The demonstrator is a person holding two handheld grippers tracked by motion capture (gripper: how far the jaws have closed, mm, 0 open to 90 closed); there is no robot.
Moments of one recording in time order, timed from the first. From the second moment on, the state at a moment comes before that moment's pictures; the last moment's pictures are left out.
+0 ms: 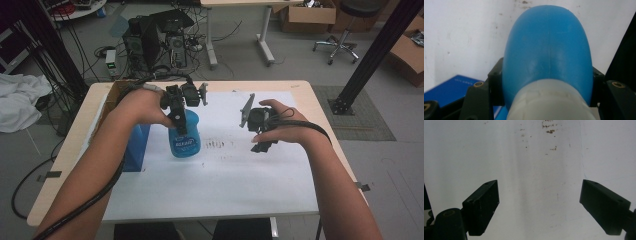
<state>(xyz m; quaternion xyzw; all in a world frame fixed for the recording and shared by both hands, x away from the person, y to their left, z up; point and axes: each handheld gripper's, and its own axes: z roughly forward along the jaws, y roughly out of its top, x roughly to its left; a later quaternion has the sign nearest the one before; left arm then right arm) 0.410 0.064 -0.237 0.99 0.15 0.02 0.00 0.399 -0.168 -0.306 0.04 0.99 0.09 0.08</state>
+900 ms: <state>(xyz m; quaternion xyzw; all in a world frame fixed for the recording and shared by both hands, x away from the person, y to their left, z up) 0.415 0.090 -0.162 0.90 0.43 0.02 0.01 0.403 -0.161 -0.305 0.03 0.99 0.10 0.08</state>
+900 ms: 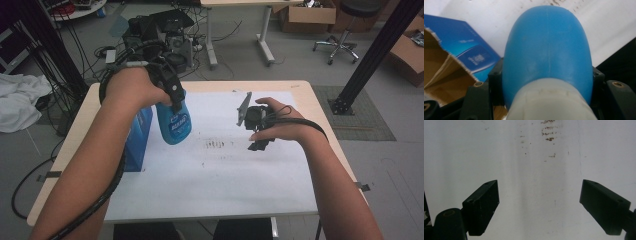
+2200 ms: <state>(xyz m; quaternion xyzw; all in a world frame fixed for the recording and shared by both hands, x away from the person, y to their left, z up) 0.418 0.208 -0.080 0.77 0.63 0.02 0.01 0.401 -0.146 -0.306 0.00 0.99 0.10 0.08</state>
